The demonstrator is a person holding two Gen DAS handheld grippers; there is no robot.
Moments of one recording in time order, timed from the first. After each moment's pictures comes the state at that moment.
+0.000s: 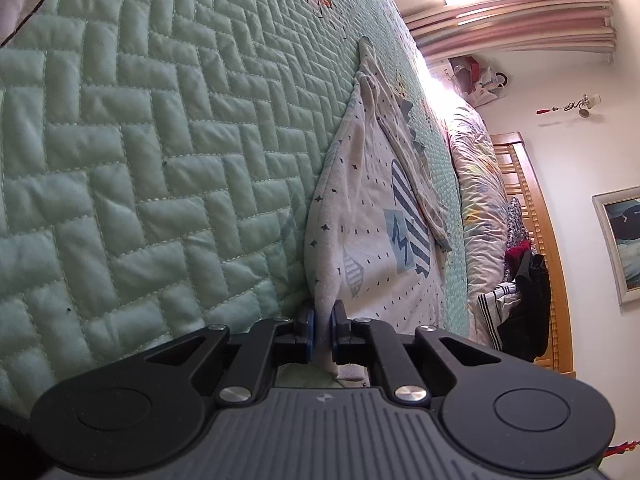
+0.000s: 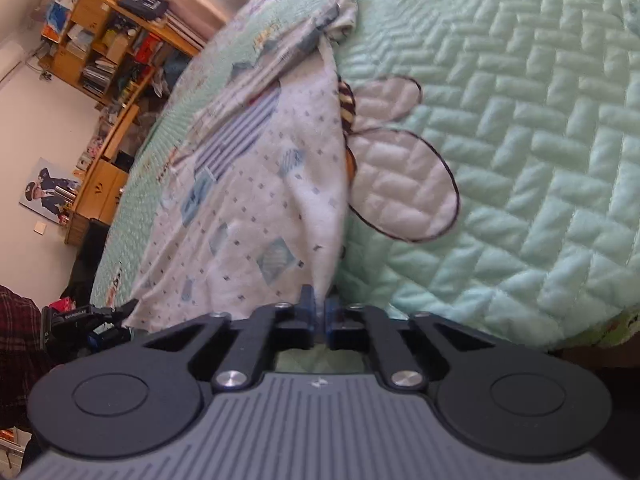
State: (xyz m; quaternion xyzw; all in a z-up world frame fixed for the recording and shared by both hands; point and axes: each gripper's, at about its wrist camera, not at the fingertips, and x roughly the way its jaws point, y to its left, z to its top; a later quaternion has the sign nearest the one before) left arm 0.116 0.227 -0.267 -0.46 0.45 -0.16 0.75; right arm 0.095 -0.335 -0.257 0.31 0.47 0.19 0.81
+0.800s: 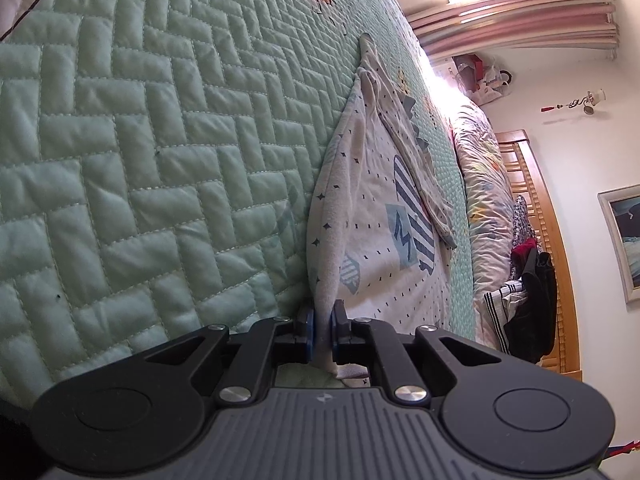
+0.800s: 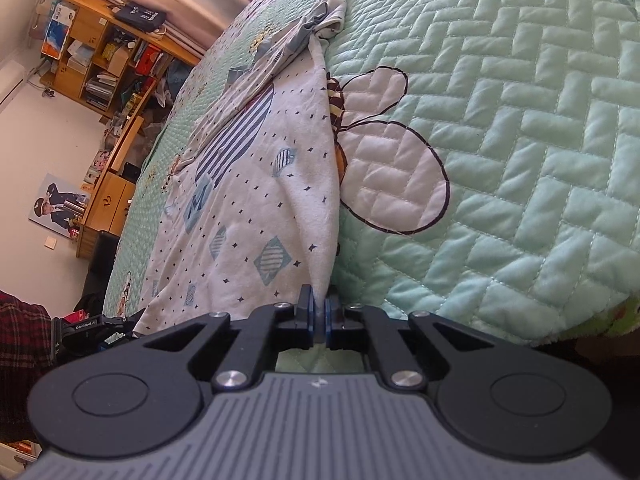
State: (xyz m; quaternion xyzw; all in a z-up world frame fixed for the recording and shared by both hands) left arm 0.111 0.228 -0.267 -0.45 0.45 -0.16 0.75; right arm 0.094 -0.341 -0.263 0.33 0.46 0.19 0.80
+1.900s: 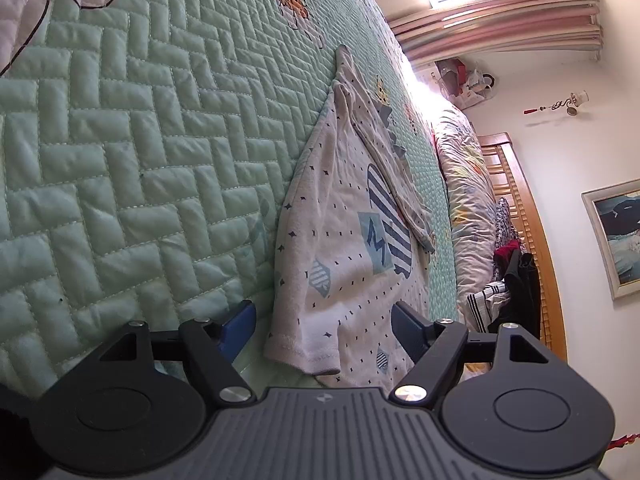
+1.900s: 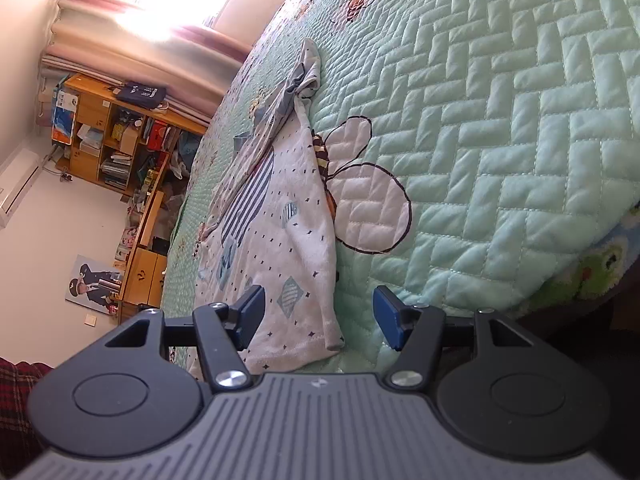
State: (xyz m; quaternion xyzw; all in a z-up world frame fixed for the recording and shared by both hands) left arm 0.106 0.231 -0.248 -0.46 0.43 -0.17 0.76; right arm 0.072 -0.374 -0.262 0.44 0.40 0.16 0.79
